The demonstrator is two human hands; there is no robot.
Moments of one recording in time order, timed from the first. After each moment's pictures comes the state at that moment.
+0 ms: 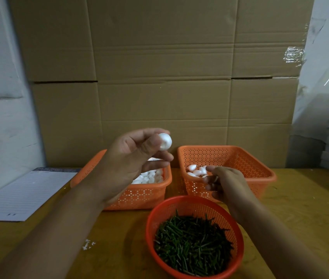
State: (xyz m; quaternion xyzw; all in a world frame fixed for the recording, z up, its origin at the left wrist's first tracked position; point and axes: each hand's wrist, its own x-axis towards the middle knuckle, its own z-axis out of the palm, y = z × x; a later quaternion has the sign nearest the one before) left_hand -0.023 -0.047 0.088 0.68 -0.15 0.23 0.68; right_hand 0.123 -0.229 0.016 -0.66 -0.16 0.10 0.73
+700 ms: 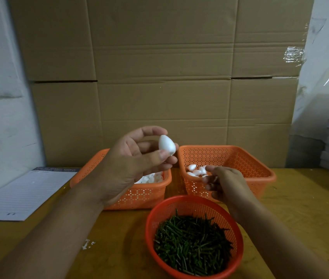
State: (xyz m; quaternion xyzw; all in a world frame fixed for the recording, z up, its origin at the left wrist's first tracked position) left_hand -0.022 -0.043 0.085 0.66 -0.17 0.18 0.71; right_hand 0.125 -0.228 0.014 -0.66 -0.16 0.10 0.73
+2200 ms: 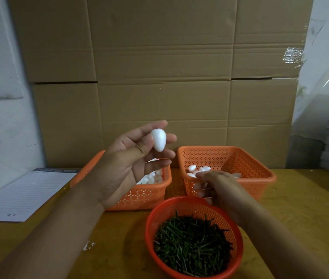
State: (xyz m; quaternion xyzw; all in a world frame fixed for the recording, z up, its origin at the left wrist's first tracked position) left_hand -0.023 -0.044 0.088 0.61 -0.18 0.18 0.75; right_hand 0.121 -0.226 0.015 -0.69 -0.18 0.18 0.68
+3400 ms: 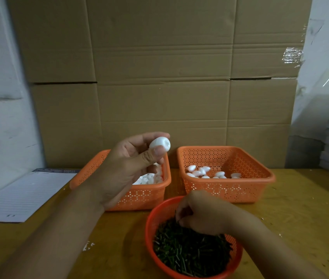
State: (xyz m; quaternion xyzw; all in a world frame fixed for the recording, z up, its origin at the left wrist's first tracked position) left_hand -0.019 -0.040 0.080 0.70 -0.15 0.20 0.67; right_hand 0.092 -0.215 0.018 -0.85 -0.49 0.08 0.16
